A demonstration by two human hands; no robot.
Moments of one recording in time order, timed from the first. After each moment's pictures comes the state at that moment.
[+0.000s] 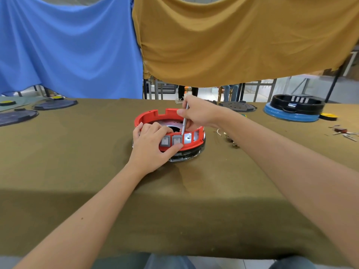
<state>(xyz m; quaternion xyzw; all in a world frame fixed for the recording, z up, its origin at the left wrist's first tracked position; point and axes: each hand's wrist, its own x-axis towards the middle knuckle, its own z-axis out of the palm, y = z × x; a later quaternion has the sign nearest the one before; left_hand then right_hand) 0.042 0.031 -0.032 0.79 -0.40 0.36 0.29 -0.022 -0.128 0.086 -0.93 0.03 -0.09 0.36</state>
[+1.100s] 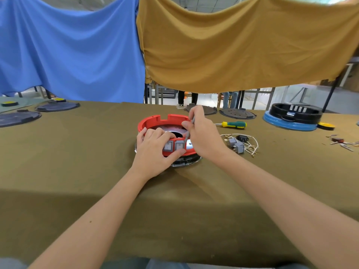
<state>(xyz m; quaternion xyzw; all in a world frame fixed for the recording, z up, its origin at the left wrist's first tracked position) 0.042 0.032 -0.032 0.79 -0.39 0.36 0.29 -0.043 -0.109 0.035 -0.90 0.01 -0.32 0.29</state>
